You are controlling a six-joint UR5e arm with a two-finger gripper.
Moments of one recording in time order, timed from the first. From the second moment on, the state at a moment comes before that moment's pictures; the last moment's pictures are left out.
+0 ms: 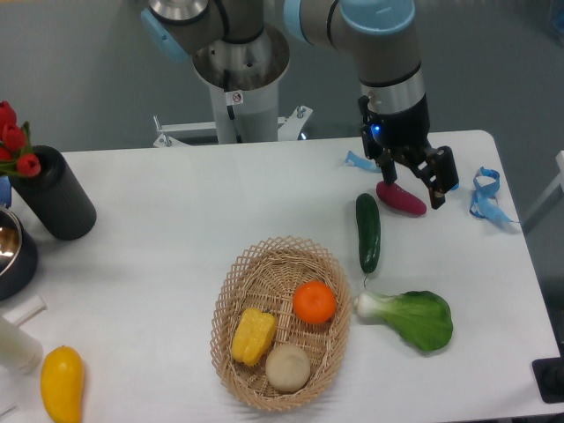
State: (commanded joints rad) arm 2.66 -1.67 -1.74 -0.84 1.62 1.54
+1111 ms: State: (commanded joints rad) arm 2.64 -1.70 -1.77 -0.83 1.37 1.05
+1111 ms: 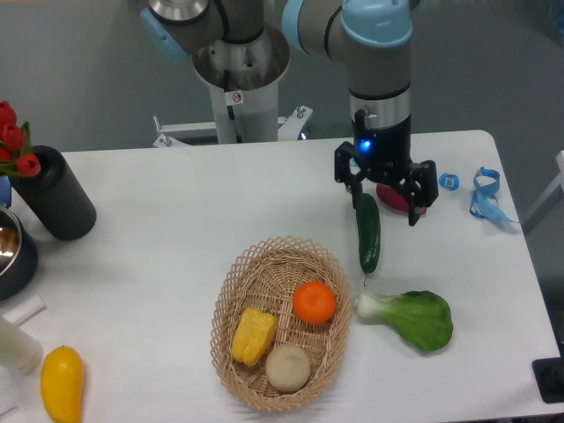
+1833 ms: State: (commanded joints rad) arm 2.49 -1.86 -1.74 -0.79 1.41 0.83
